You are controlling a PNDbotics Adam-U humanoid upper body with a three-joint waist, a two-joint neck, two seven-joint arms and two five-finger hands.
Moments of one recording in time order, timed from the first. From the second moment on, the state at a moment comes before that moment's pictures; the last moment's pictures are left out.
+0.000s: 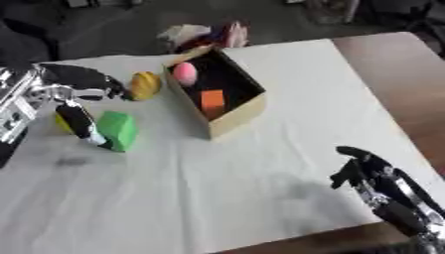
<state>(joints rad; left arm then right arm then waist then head) -0.74 0.72 -0.28 -1.22 -0.93 -0.38 -0.73 -0.09 -0.17 0.09 -1.71 0.02 -0.22 0.42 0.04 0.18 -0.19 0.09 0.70</state>
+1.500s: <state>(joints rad) -0.94 0.60 -0.24 -1.21 -0.93 -0.37 -0.52 -0.09 -0.17 0.09 -1.71 0.02 -0.22 0.42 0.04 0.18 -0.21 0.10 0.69</state>
